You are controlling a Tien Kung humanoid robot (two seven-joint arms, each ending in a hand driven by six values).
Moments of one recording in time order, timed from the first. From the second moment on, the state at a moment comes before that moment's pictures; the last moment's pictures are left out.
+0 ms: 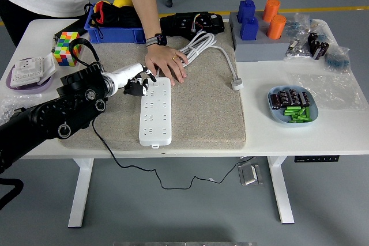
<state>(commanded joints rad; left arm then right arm) -0.92 0.18 -0.49 -0.75 1.39 -0.07 0.24 -0.06 -0.21 1.44 0.41 -1.47 0.07 -0.25</state>
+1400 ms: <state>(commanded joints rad) -0.93 0.13 -0.51 -0.68 1.37 -0.05 0.23 -0.06 -0.20 1.45 0.41 -1.47 0.07 -0.25</state>
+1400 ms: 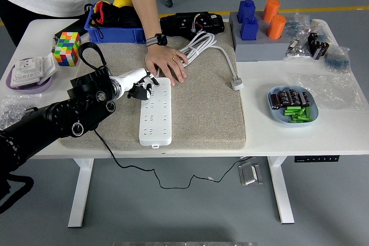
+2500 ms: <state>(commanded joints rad) -0.47 0.29 -1.17 -1.18 1.66 -0.01 0.05 -0.06 -0.20 1.50 0.41 -1.48 0.07 -0.25</state>
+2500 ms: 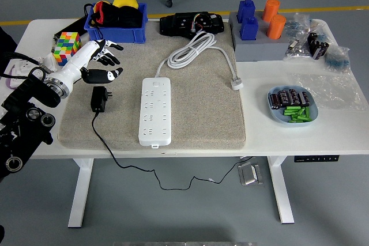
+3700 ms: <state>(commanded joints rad) -0.43 0.27 -1.26 -1.20 1.69 -0.03 0.07 -0.05 -0.20 1.49 0.41 -1.48 0.07 -0.25</state>
